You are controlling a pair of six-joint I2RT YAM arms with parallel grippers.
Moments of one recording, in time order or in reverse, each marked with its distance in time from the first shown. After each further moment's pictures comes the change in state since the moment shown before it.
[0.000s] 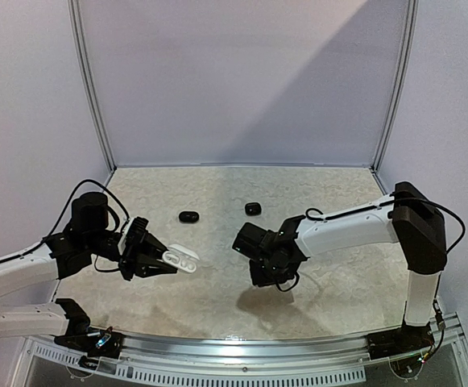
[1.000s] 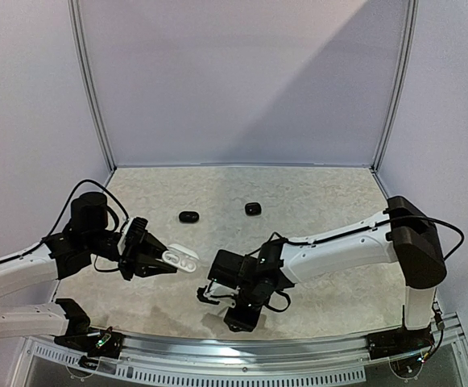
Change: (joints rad) left arm 0.000 -0.006 0.000 -0.002 -0.006 0.008; right arm 0.193 0.037 0.082 -0.007 -0.385 -0.858
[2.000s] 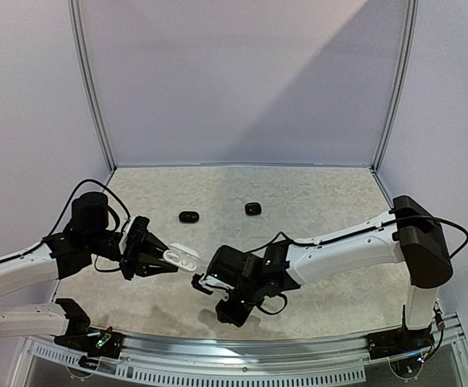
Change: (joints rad) left arm 0.000 0.007 0.000 0.002 -0.015 -0.019; right arm 0.008 -0.035 -0.037 0.186 -0.018 0.196
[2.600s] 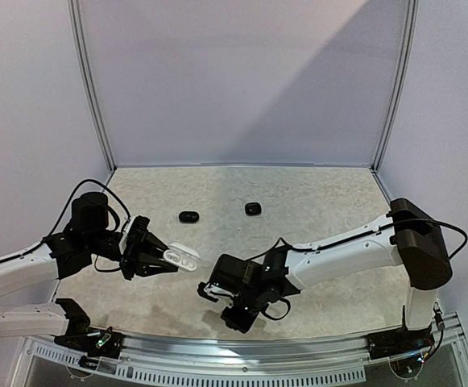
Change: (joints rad) left arm 0.000 0.000 0.000 0.001 -0.003 0.000; right arm 0.020 0.009 -0.029 -0.051 0.014 0.027
